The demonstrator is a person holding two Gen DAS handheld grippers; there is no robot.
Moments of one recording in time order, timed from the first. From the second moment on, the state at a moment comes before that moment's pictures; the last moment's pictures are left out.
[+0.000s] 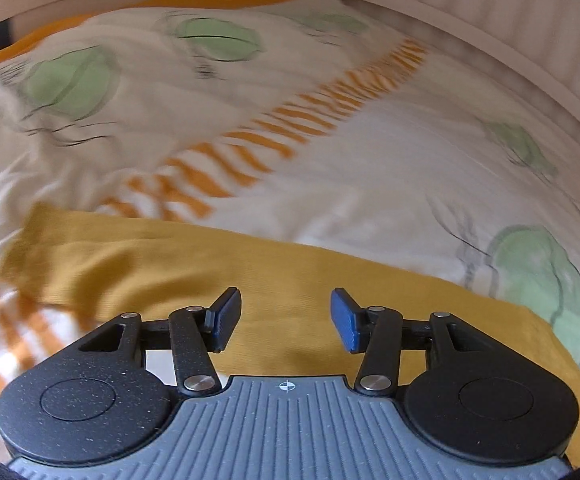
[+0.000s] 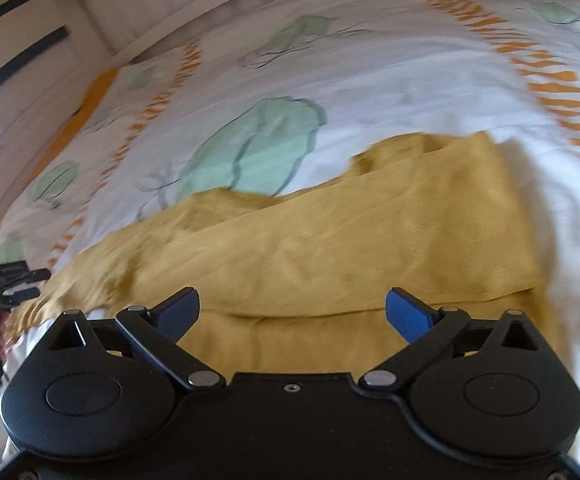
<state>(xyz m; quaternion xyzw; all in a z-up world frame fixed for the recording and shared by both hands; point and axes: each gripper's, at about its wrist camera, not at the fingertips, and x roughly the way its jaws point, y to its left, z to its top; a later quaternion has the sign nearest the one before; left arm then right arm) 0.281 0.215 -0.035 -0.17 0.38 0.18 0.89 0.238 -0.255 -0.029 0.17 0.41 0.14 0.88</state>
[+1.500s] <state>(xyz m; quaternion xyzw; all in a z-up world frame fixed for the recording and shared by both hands) 0.266 0.246 0.002 -0.30 0.21 0.15 0.92 0.235 -0.233 -0.034 0.15 0.42 0.15 0.88</state>
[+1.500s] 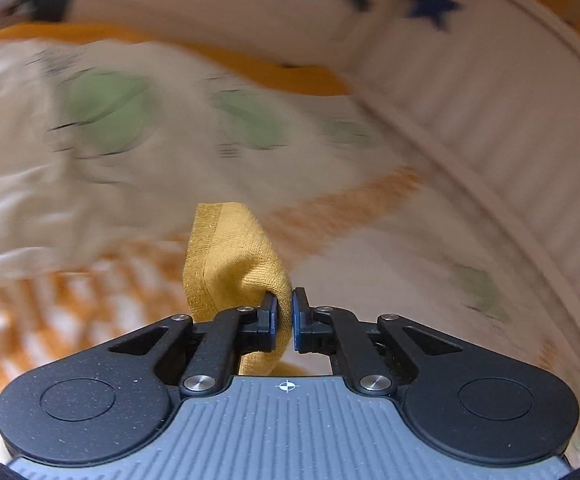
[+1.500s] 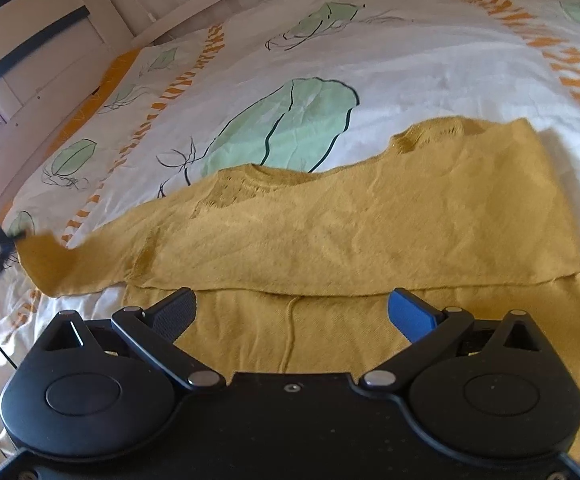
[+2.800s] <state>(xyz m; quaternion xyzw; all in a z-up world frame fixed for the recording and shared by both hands) 0.315 0.030 -0.016 -0.11 0.38 -0.08 0.92 0.247 -0.247 -0.030 0.13 0.41 0.09 0.90</state>
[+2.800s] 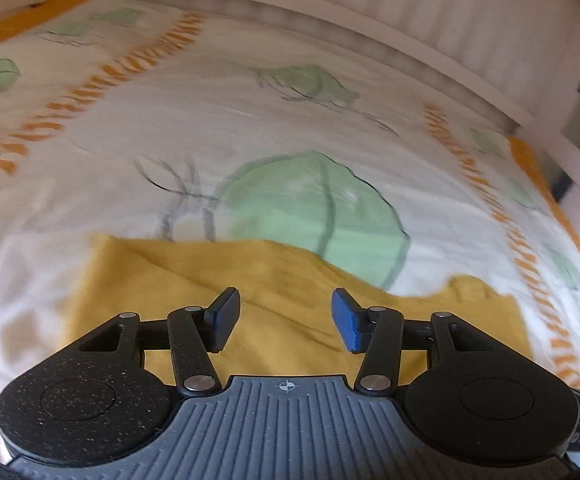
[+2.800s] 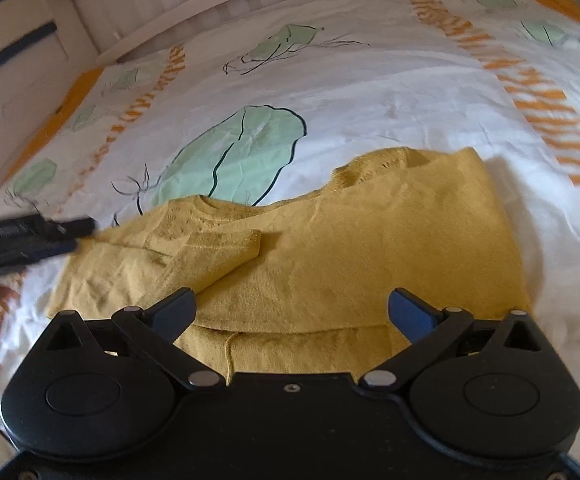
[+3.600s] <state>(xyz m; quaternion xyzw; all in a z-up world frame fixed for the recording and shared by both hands) 0.318 0.102 -0.005 -0.17 0.39 -0.04 0.91 0.267 -0.176 -0.060 0.00 0.46 0.02 0.89</state>
